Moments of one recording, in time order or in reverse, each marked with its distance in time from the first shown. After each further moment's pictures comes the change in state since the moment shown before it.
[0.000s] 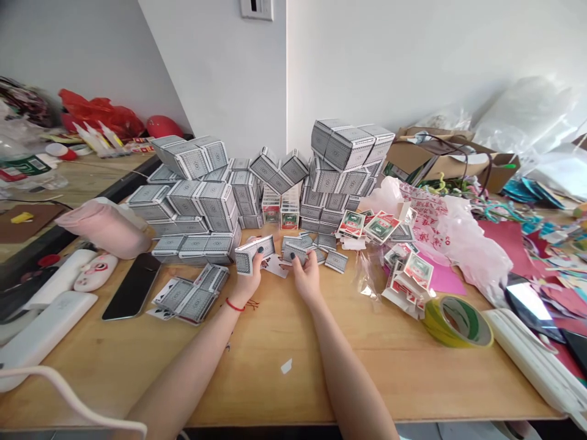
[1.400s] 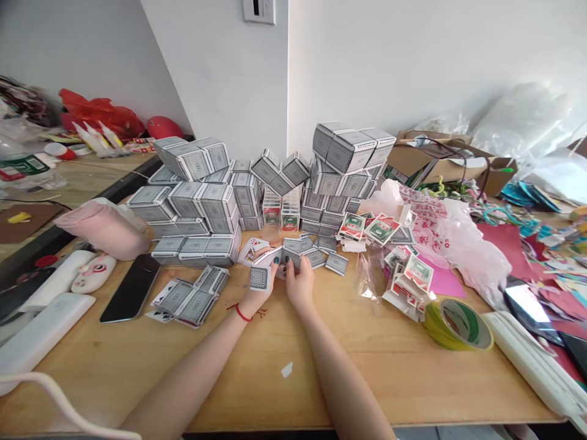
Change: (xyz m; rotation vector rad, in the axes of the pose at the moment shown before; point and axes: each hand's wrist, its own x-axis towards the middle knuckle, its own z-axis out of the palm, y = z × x) left_hand -0.010 0.022 0.013 -0.146 -0.033 -0.020; right_hand -0.011 0.003 0.010 -0.473 0.136 -0.213
